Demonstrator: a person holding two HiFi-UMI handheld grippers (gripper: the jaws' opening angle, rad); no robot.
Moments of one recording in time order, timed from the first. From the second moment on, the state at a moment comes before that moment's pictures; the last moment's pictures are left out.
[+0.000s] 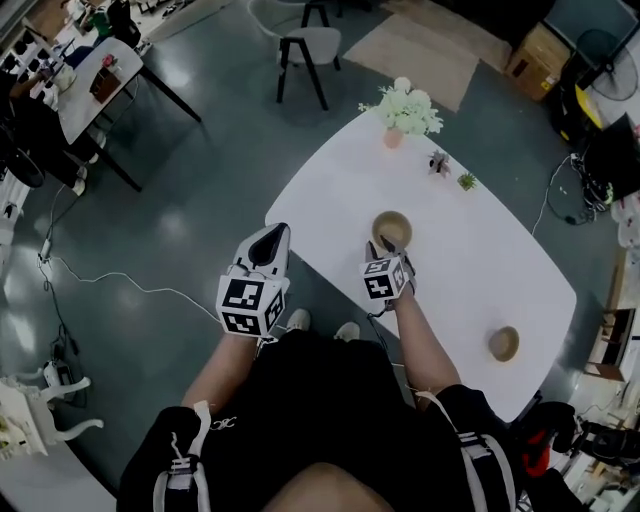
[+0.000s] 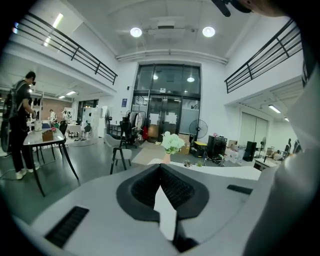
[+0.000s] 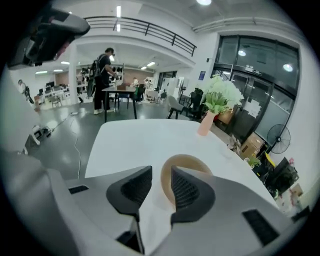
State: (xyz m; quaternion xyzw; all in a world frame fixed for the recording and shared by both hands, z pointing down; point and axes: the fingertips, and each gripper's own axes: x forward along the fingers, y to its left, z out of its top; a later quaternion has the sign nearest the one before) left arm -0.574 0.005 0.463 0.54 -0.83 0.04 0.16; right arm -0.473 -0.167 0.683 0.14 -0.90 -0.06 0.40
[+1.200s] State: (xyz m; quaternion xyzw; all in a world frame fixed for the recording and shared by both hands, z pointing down) left arm -0.561 -0.017 0.456 0.60 -0.78 0.03 0.15; right arm -0.449 -0.176 0.652 0.21 -0.84 -0.18 0.46
